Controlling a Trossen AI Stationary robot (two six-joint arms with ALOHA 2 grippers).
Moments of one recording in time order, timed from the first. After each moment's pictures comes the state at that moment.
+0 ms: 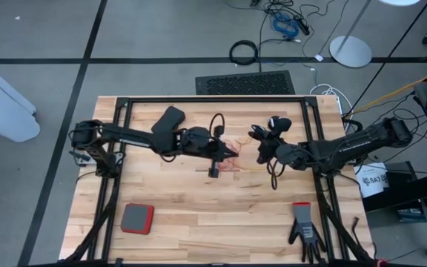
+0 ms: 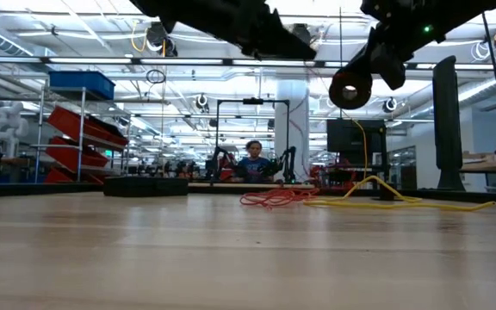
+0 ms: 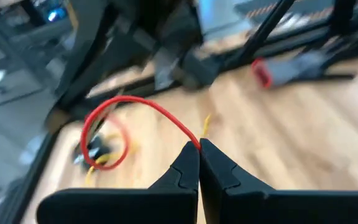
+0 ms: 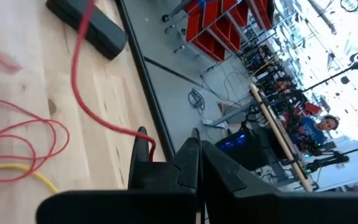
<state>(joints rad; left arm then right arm) 0.03 1.69 1.17 0.16 0.05 0.35 0.19 1.06 0.63 -0.02 0.99 -0.45</state>
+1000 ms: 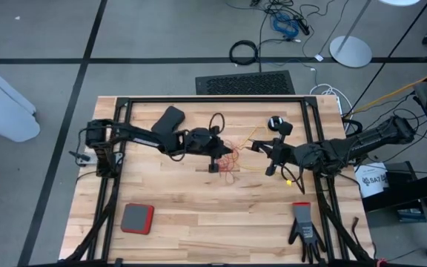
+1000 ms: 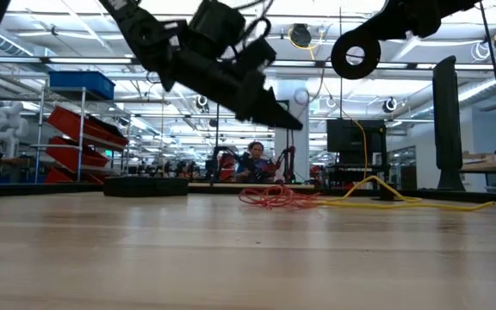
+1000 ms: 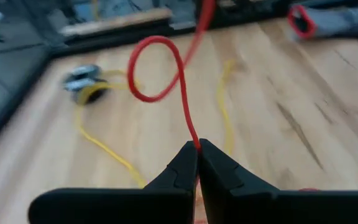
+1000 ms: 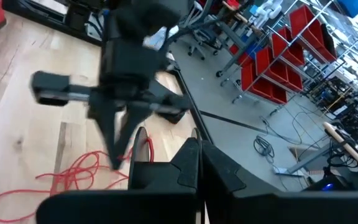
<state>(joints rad) 0.12 1.84 1.00 0.42 0.10 0.24 0.28 0.90 0.63 -0.03 0.75 -0.33</state>
